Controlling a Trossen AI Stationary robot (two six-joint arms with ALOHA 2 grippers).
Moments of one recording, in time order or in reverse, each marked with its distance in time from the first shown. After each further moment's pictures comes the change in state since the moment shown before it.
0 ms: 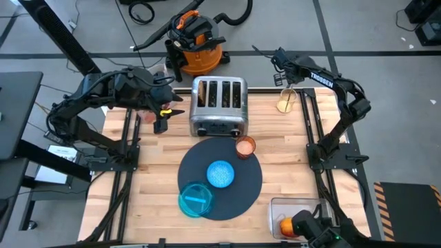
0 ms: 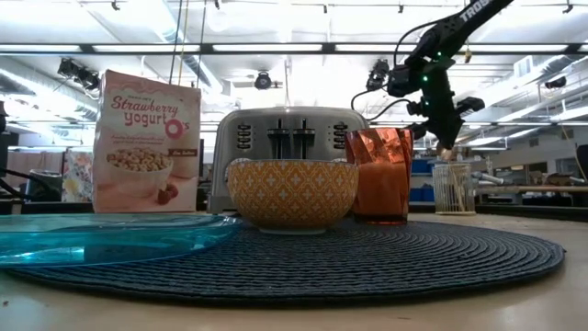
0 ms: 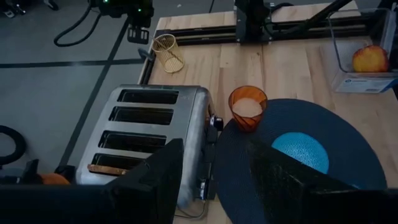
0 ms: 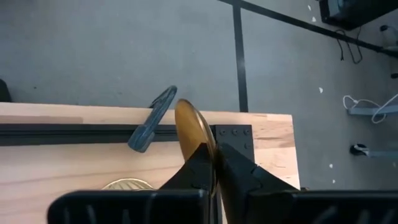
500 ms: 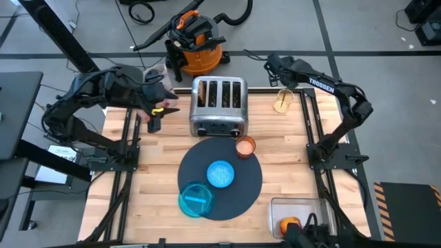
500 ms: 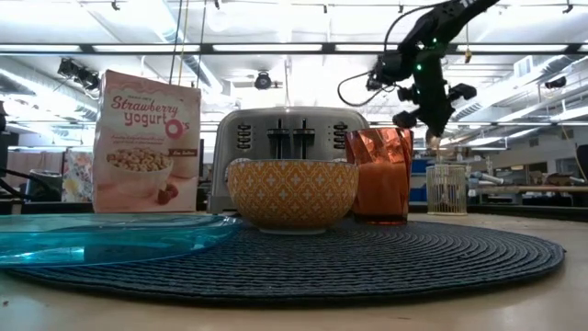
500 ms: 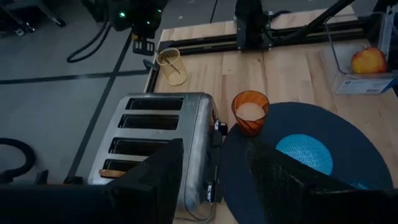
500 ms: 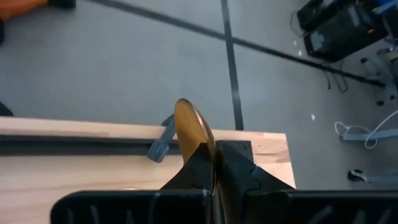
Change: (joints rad) left arm 0.001 -0.042 0.000 0.004 -0.002 0.042; right arm 0.143 -0.053 0.000 -0.005 0.156 0.089
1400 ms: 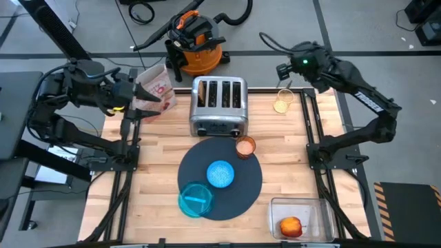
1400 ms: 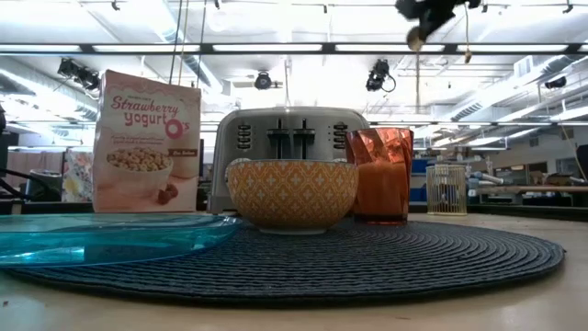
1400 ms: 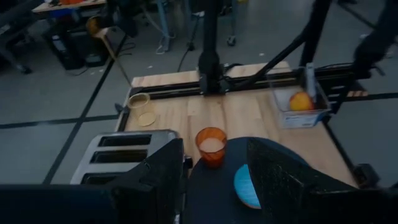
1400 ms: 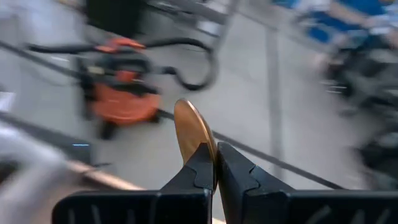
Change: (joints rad) left arm -0.003 -0.152 0.000 0.042 0.188 -0.016; right arm 0.308 -0.348 0.281 0.010 0.012 -0.379
